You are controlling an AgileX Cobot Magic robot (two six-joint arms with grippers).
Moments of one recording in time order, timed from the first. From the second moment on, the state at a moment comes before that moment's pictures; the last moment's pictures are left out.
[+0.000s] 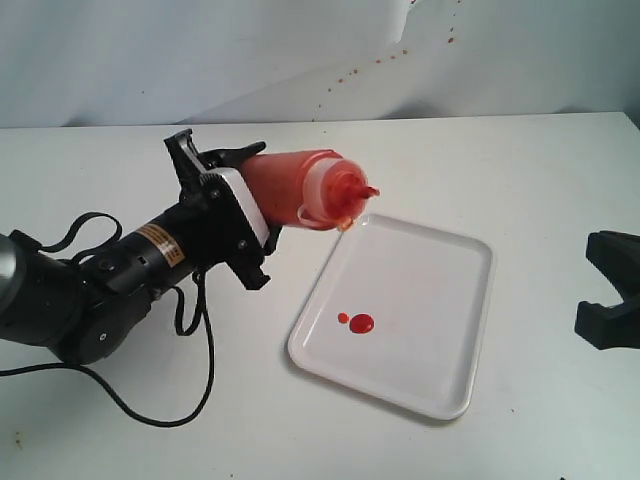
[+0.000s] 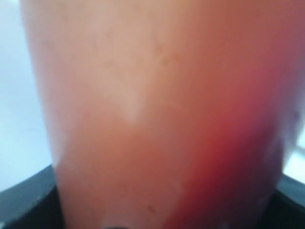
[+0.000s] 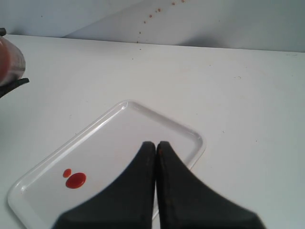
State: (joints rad) left arm -0.48 1.96 -0.72 0.14 -1.04 0.88; right arm 0.33 0.79 -0.30 0.72 -0.03 -0.65
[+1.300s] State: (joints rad) left arm -0.27 1.90 -0.60 0.54 -1.16 -0.12; right arm 0.33 0.79 -0.30 0.72 -0.03 -0.66
